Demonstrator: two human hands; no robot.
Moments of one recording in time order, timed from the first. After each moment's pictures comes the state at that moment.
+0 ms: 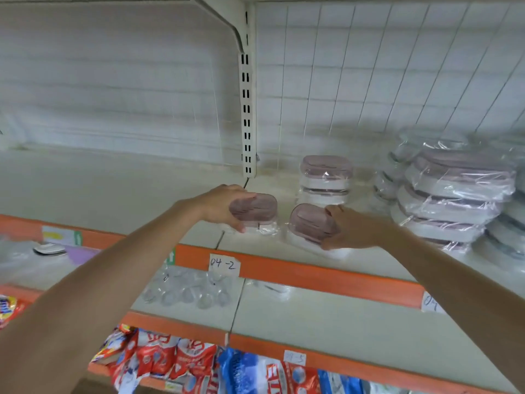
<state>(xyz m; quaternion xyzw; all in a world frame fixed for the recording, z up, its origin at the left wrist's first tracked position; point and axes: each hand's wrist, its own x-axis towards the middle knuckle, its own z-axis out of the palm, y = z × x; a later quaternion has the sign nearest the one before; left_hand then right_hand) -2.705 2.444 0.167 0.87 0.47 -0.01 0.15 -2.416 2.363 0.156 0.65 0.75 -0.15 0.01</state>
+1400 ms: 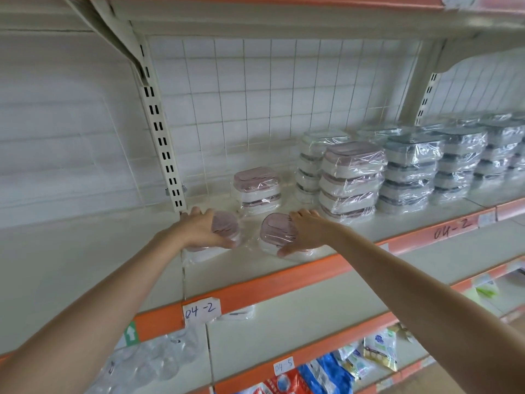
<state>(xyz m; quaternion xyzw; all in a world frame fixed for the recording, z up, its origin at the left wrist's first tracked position) -2.662 2.471 0.172 0.89 0.44 -0.07 0.10 -2.458 2.327 0.171 0.81 0.57 -0.12 0.02</state>
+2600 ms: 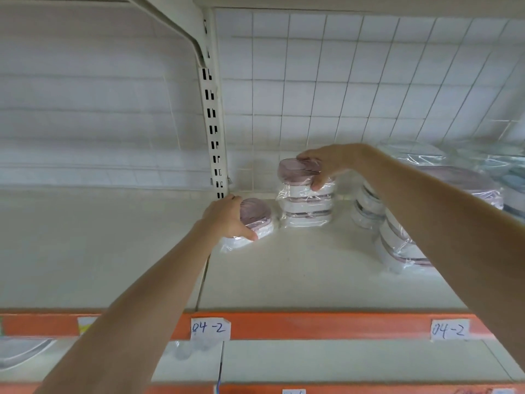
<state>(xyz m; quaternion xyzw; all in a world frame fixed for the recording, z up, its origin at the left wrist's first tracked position) -2.645 2.519 0.153 0.84 0.53 0.05 0.10 -2.395 2.507 0.264 0.69 0.71 -0.10 0.06</state>
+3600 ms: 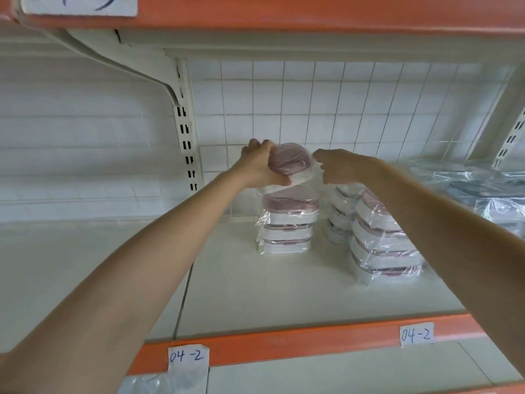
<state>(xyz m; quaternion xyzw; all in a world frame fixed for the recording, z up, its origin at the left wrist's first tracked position) -2.547 2.520 0.282 0.88 0.39 0.24 0.14 -2.376 2.436 0.308 0.77 0.64 -0.02 -0.04</state>
